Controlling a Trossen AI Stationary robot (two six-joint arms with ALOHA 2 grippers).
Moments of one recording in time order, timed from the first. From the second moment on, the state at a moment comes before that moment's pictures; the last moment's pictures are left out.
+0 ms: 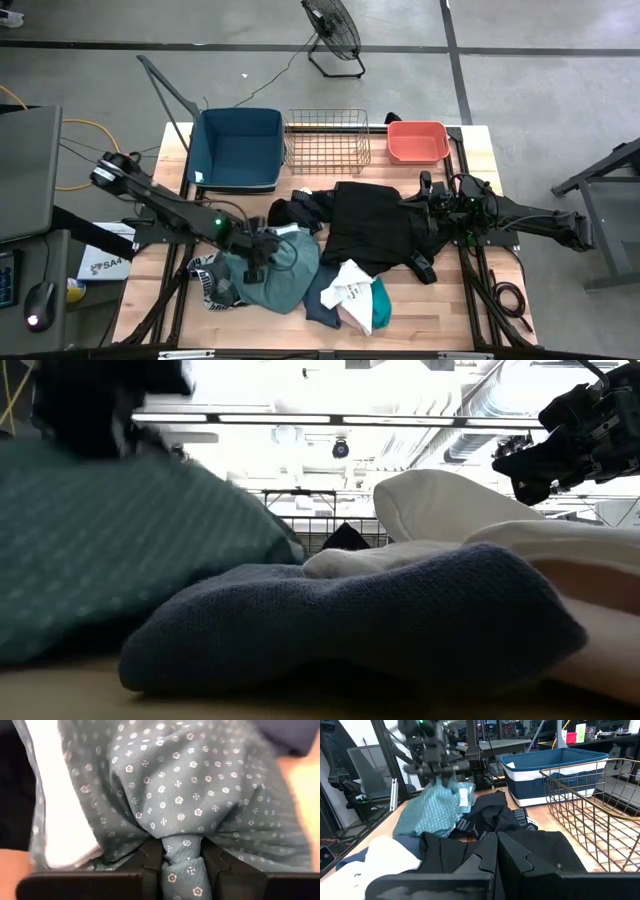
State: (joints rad) left arm -0.43 1.35 0.93 -0.63 -0.16 -0.49; right arm -0.29 0.18 0.01 0.11 -0.29 0.13
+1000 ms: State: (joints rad) left arm -0.43 1.29 2.05 -1.29 -0.27 0.05; right arm -0.29 0.18 0.01 0.11 -0.29 0.13
